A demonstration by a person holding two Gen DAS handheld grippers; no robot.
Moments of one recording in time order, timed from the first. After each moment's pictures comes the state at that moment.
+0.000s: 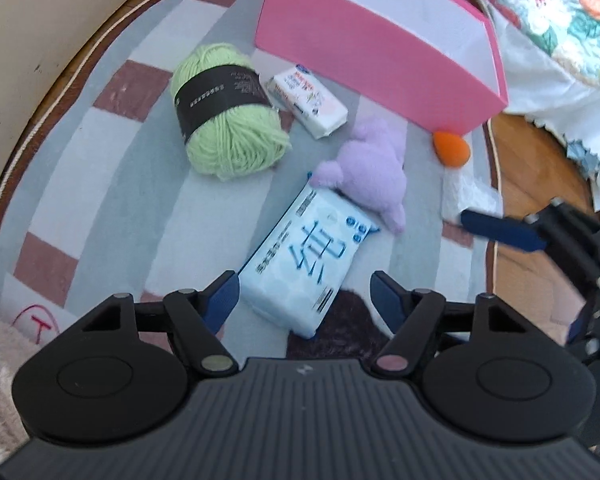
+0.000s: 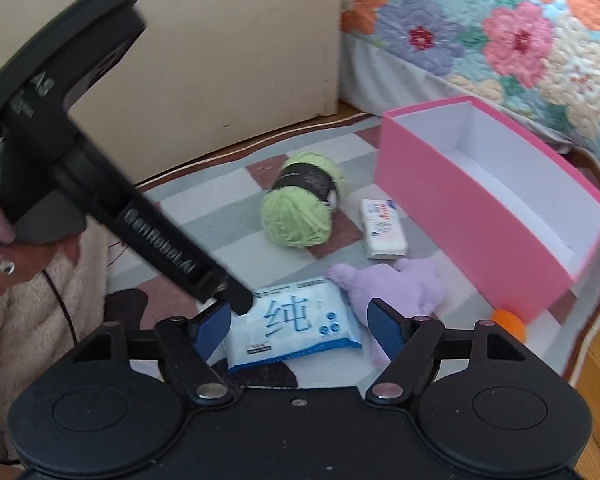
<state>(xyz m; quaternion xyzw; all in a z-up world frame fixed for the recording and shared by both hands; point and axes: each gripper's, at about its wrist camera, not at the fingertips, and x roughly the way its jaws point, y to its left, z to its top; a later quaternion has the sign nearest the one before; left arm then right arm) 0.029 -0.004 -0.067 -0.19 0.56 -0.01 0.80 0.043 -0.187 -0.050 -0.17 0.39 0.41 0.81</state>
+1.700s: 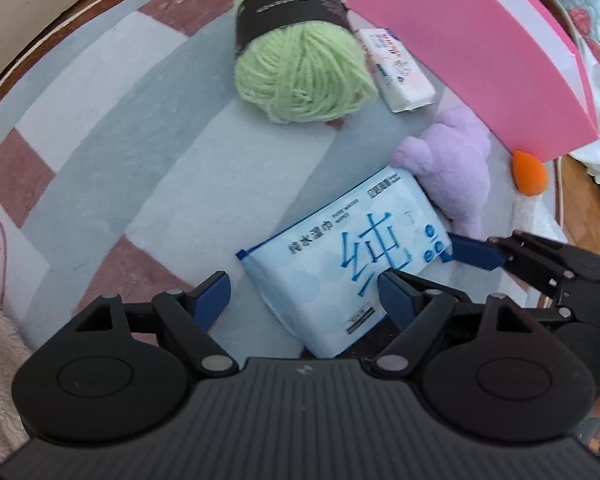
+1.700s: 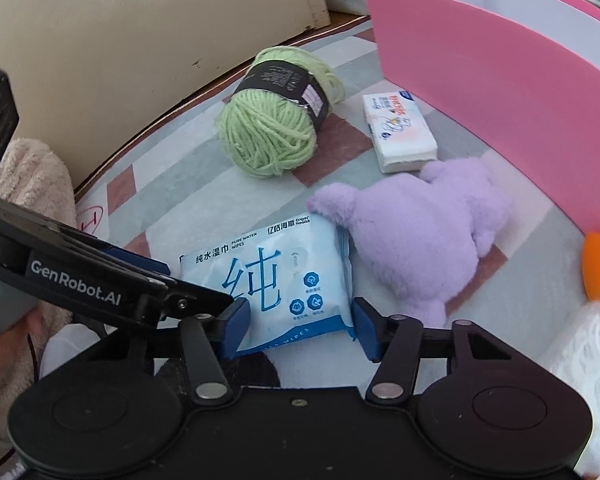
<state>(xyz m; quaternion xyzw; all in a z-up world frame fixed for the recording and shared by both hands) 0.017 -0.010 -0.140 -0.27 0.56 0.09 0.78 0.110 -0.188 -0.147 -0.09 0.50 0.42 0.75</state>
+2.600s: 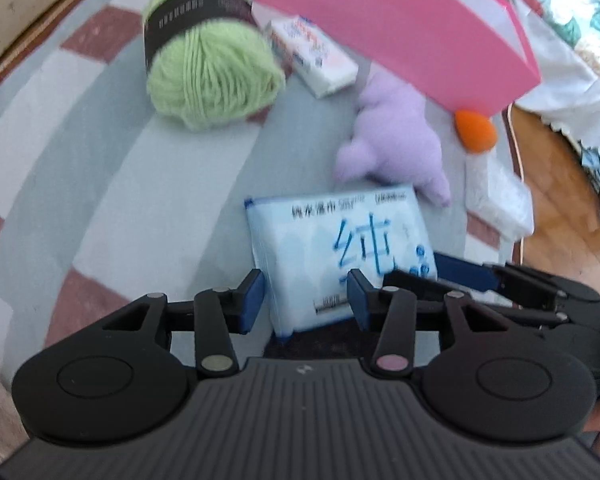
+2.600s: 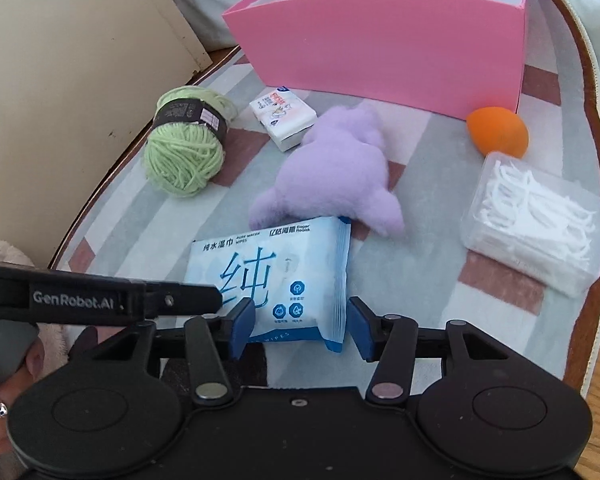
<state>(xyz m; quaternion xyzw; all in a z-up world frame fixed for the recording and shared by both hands) 0.020 -0.031 -0.140 -0.22 0.56 0.00 0.80 0.074 -0.236 -0.150 0.04 0.51 0.28 0.81</state>
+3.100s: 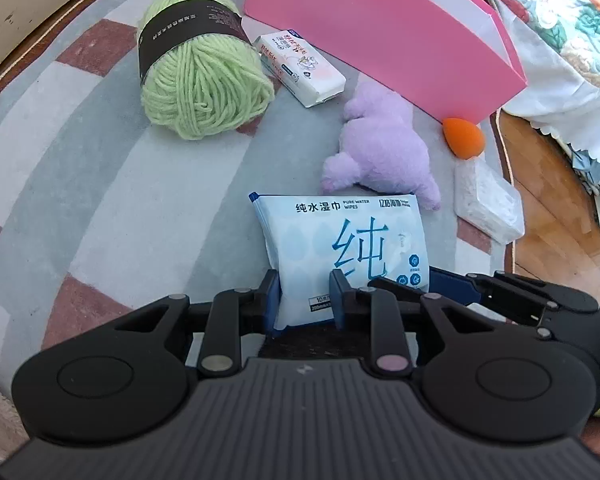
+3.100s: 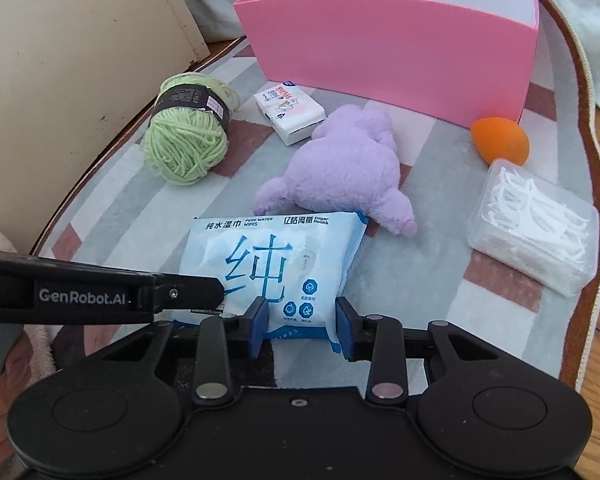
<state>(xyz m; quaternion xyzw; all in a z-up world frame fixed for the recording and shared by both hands) 0.014 -0.033 -0.133 -0.21 0.53 -0.01 0.82 0.061 -0.217 -0.144 0.00 0.50 0.25 0.83</state>
